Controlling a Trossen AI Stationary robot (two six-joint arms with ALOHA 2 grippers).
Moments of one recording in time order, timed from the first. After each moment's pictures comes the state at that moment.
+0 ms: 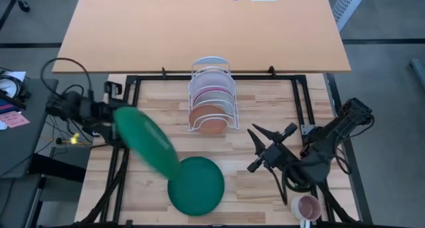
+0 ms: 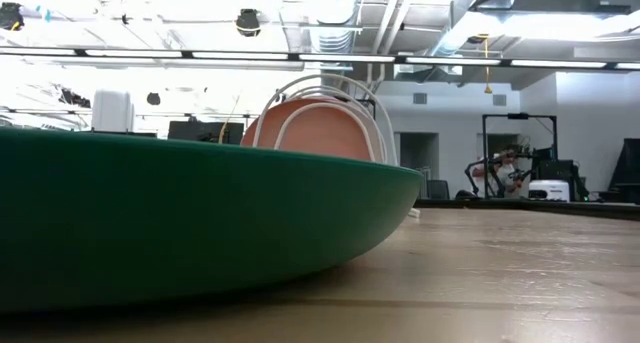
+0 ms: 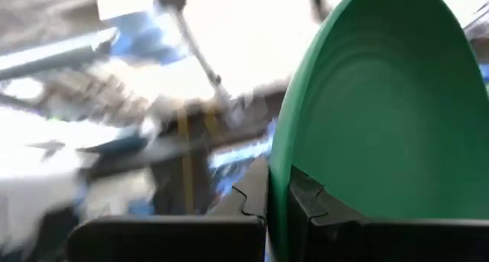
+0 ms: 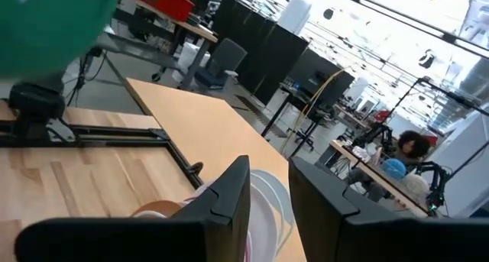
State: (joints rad) left arm -0.39 0.40 0.70 0.35 -0.22 0.51; right arm 0.72 1.49 1.42 0.22 1.57 -0.66
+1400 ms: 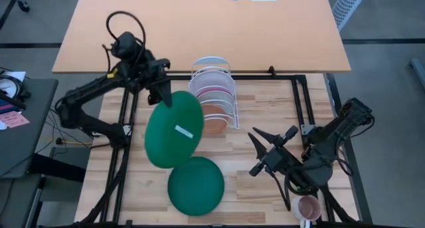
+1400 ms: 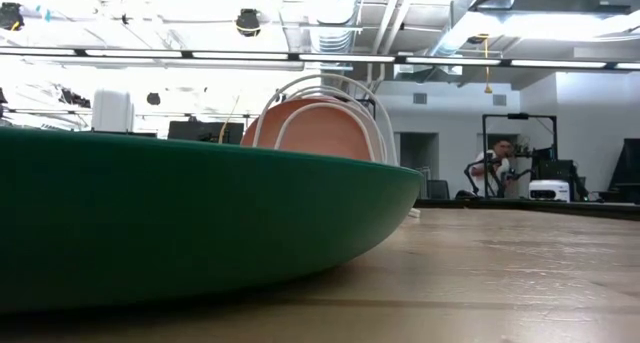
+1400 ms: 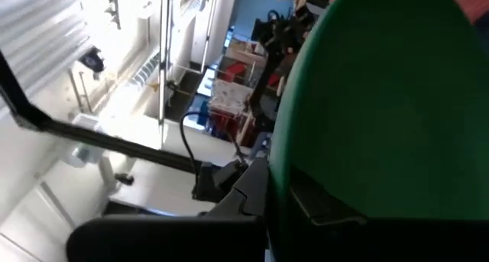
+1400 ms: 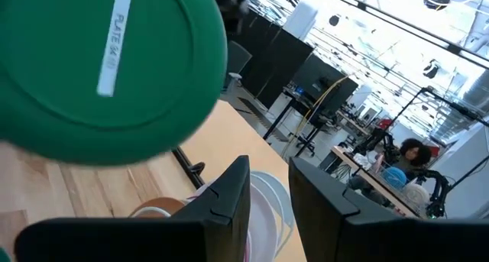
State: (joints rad) left arm 0.49 1.34 1.50 0.35 1.53 0.83; right arm 0.75 1.49 1.42 0.22 1.57 -0.69
